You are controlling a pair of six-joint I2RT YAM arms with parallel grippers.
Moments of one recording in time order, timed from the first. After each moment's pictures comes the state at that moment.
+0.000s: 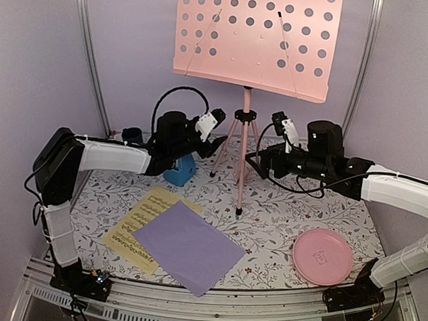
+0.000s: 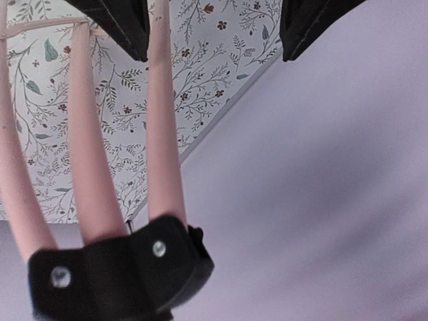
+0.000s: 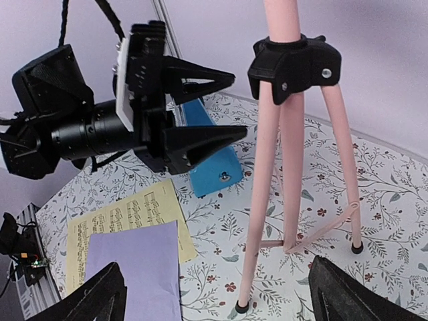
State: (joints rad) left arm -0.70 1.95 1.31 0.52 0.00 0.46; right arm 0.75 1.33 1.00 0.01 -0.07 0.22
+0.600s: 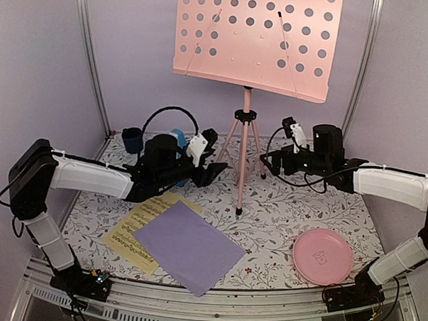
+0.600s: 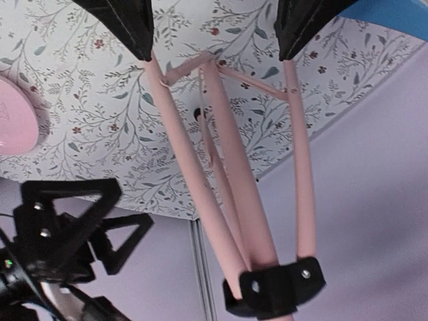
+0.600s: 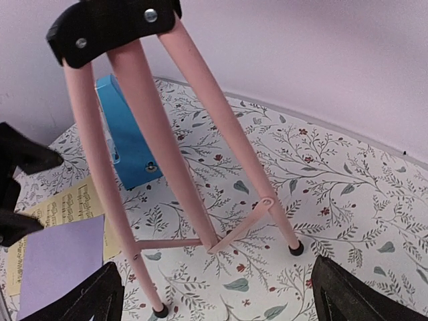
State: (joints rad) left arm -0.82 1.70 0.98 0.57 0.03 0.18; right arm 0.53 1.40 0.91 0.12 -0.17 0.11
